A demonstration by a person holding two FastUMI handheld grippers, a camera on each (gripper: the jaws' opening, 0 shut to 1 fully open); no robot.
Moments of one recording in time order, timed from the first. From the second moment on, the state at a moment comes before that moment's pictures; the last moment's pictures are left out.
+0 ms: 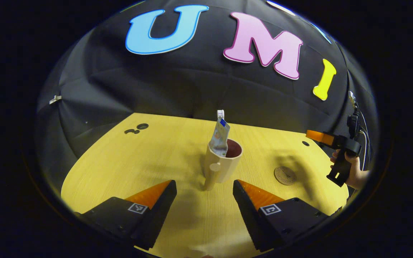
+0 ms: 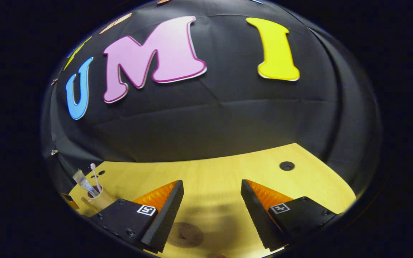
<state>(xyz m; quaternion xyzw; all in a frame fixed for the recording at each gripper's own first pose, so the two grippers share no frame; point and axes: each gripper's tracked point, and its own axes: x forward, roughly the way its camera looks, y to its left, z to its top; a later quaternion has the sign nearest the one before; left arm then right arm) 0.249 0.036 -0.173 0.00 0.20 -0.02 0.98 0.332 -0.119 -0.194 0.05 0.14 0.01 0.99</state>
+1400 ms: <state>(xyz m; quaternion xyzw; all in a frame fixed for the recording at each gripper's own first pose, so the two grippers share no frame) 0.327 0.012 -0.221 0.10 0.45 -0.10 0.88 0.165 -0.324 -0.246 0.10 0.23 -0.18 0.95</state>
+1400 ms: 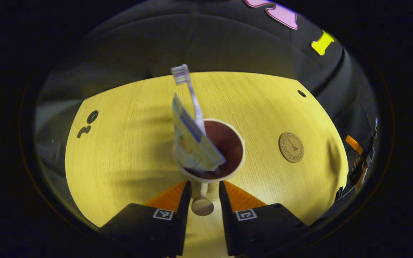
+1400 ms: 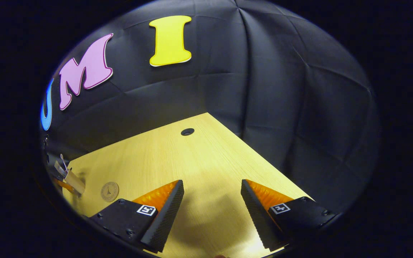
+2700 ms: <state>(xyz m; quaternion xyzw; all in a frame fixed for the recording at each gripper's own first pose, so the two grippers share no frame) 0.313 -0.078 -0.182 0.08 0.39 -0.14 0.91 0.131 -0.283 -0.219 0.08 0.23 -0.15 0.96</state>
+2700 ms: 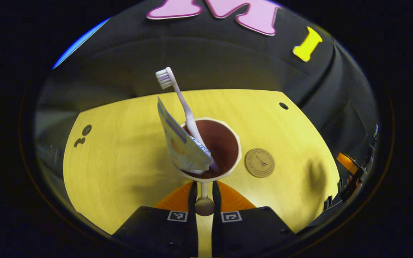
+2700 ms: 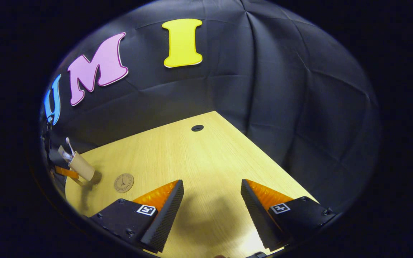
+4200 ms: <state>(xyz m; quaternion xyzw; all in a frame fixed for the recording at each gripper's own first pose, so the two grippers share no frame) 0.305 -0.188 -0.212 0.20 0.40 -0.22 0.87 0.074 -0.286 -0.244 0.10 0.25 -0.16 0.95</state>
